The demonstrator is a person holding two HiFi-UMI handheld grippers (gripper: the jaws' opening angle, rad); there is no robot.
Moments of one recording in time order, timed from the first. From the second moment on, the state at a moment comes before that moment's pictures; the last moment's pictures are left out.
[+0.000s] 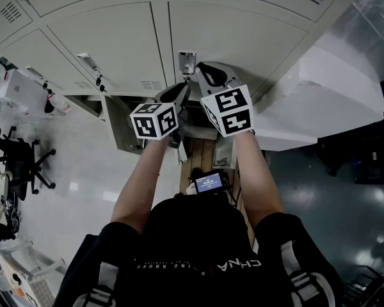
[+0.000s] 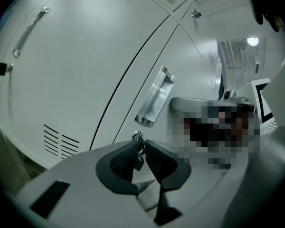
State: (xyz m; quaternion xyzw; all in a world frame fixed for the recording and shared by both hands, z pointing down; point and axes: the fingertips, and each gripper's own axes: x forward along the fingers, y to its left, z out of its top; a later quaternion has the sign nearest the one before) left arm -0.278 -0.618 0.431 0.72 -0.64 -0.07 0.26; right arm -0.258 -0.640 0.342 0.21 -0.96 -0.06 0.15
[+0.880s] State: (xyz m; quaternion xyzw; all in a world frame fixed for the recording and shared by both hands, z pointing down) left arm -0.267 -0.543 0.390 0.77 -0.62 0.14 0.08; right arm -0.235 -0.606 0.337 0.24 -0.96 -0.05 0.15
